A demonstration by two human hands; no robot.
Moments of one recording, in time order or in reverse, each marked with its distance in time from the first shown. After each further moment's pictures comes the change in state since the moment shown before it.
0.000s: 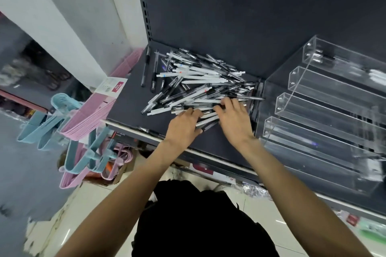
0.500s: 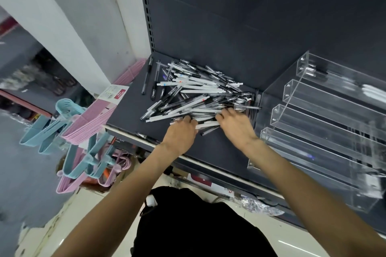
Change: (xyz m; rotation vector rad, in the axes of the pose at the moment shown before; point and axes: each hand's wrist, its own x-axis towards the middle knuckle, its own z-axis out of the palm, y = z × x) left_hand 0.004 0.005 -0.004 0.303 -0.061 0.018; right_hand 0.011 0.024 -0.010 -0.149 -0.009 -0.245
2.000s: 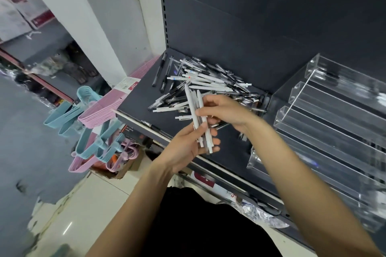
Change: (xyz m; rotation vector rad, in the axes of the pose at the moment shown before) left_hand -0.073 0.052 -0.048 -2.141 -0.071 -0.205; right_hand 0.015 -0.001 -0.094 1.559 -0.470 0.145
